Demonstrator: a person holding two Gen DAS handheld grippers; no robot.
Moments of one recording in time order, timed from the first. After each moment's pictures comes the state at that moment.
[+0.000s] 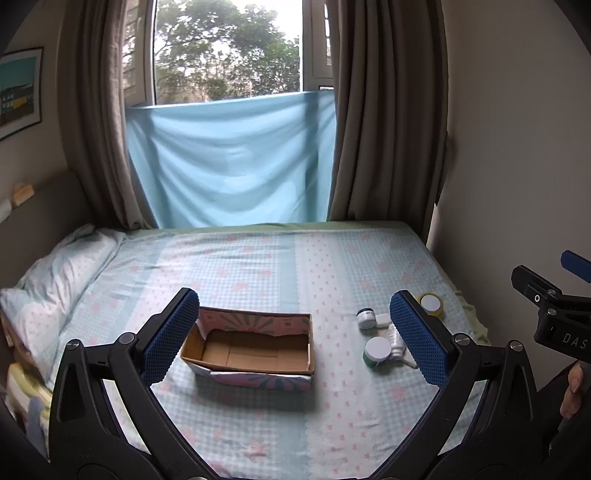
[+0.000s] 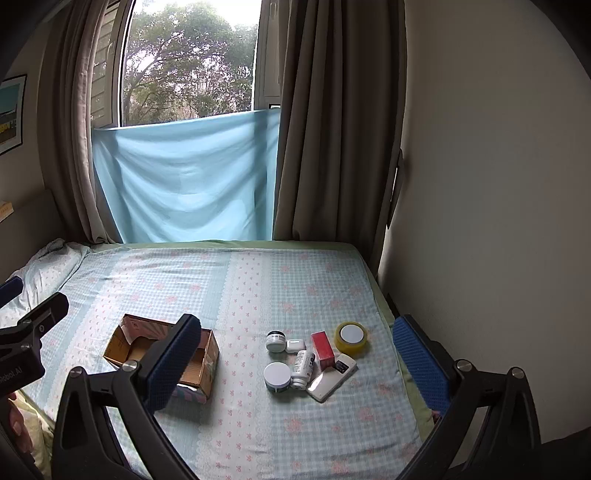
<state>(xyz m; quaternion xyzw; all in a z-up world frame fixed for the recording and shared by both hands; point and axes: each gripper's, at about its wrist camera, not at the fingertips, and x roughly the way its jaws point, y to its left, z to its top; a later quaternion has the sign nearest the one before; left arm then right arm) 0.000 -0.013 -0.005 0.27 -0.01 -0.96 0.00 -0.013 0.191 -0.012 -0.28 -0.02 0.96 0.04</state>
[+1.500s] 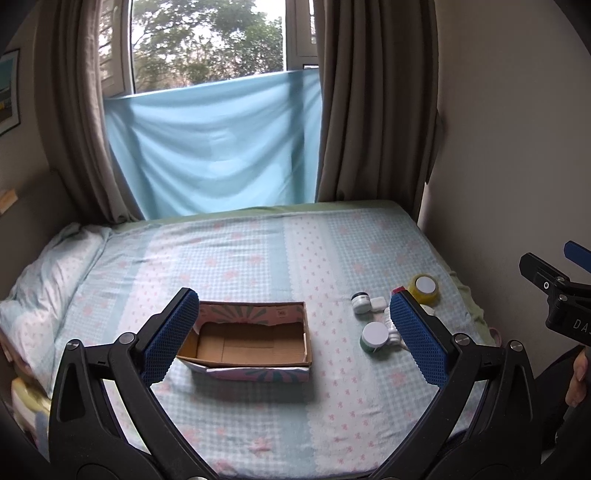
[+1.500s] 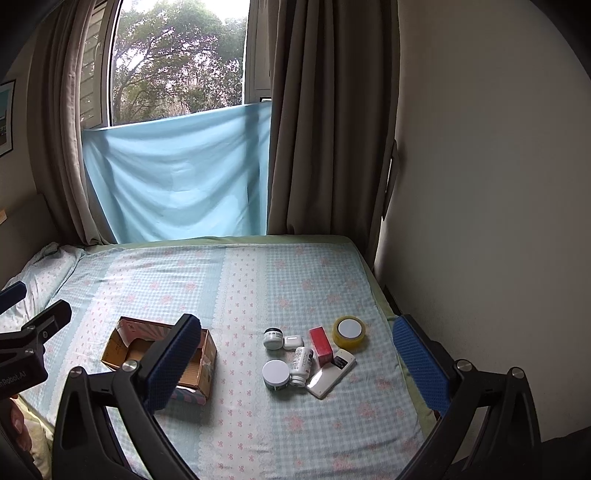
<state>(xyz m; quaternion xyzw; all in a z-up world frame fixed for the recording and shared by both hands) -0.032 -0.018 -0.011 0.31 -0.02 -0.95 -0.04 -0.025 0.197 -0.014 -0.30 0.00 0.95 0.06</state>
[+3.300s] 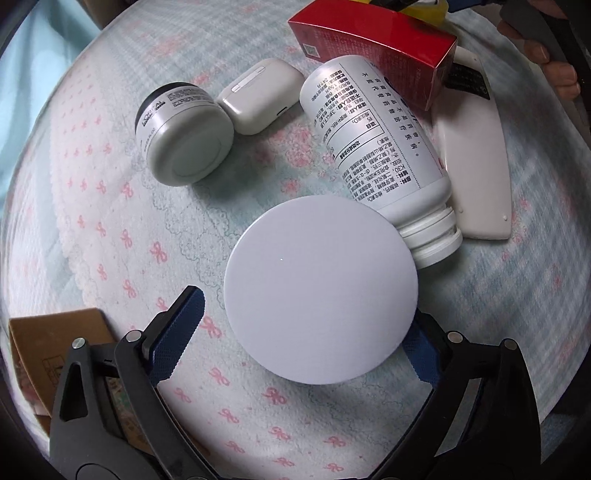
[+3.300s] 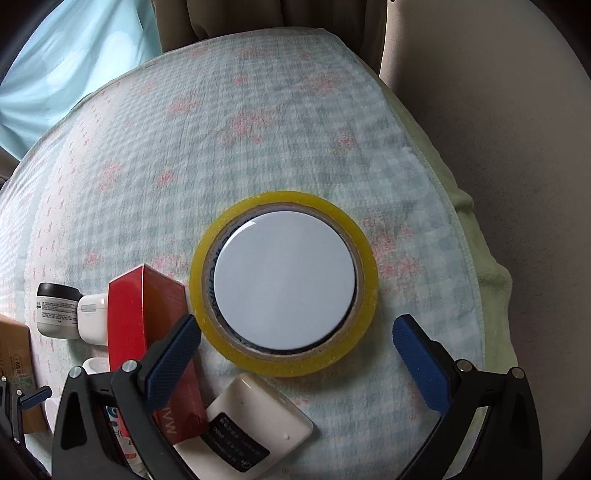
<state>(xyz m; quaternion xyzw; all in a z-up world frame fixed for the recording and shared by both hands) -0.274 0.211 -0.475 0.60 -0.27 -0.72 -0.23 -0.360 0.411 -0.438 -0.58 0.05 0.81 0.07</state>
